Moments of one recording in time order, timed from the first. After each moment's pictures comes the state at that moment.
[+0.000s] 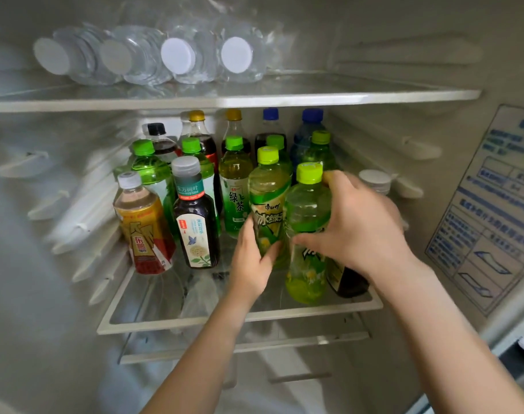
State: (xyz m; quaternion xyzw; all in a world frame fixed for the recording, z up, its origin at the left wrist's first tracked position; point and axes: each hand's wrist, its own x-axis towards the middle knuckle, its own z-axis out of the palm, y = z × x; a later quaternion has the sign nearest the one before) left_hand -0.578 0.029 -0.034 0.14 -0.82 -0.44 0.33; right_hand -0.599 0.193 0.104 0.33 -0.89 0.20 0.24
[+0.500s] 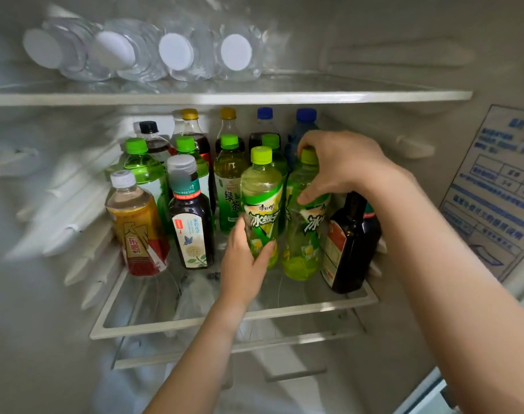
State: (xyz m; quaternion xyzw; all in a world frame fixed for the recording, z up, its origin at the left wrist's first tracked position) left_hand -0.568 0.024 -0.036 0.16 -0.83 -0.40 0.35; right_hand -0.648 0.158 0.167 0.36 -0.92 0.06 0.11
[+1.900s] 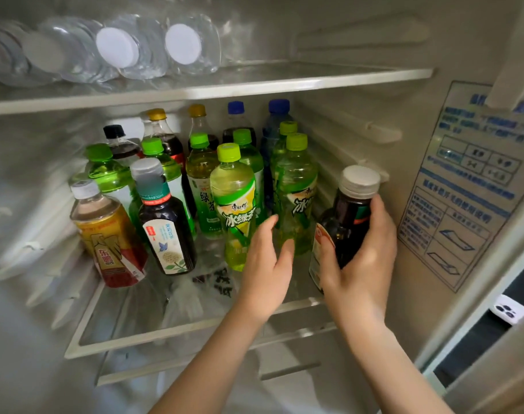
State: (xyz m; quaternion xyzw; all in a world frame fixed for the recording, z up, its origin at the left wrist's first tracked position) left_hand -0.577 0.087 -0.018 0.09 -0.83 -0.47 0.28; right_hand -0.595 0.215 0.012 0.20 -0.76 0.49 0.37
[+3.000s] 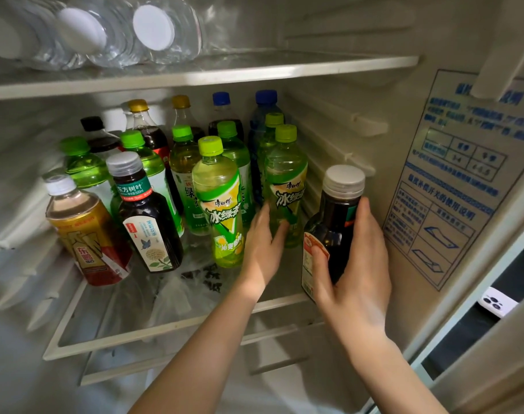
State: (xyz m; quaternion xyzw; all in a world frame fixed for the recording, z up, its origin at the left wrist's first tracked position) left_hand -0.635 0.084 -0.032 0.10 -0.83 -0.49 0.26; right_hand -0.590 0.233 0.003 0.22 -0.80 0.43 0.37
